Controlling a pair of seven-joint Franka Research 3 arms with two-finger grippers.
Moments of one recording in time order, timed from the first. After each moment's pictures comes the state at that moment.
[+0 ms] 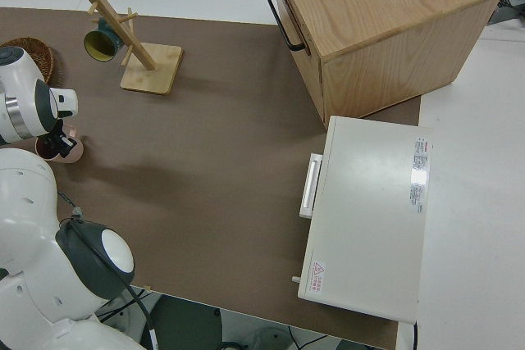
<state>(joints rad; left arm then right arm) 0.22 -0.36 -0.21 -2.30 0.01 2.40 -0.26 0.71 0.61 0.02 -1.39 0.36 1.93 0.87</state>
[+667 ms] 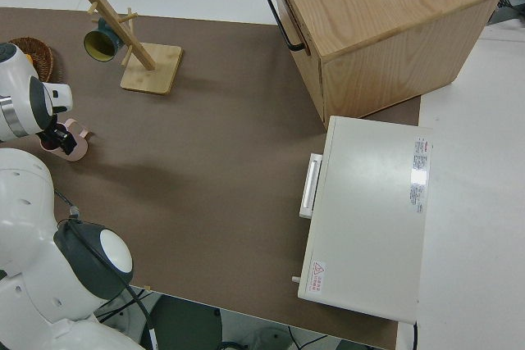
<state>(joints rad) 0.20 -0.38 -0.21 -2.33 0.01 2.38 -0.27 0.72 0.61 0.02 -1.35 0.35 1.96 0.87</state>
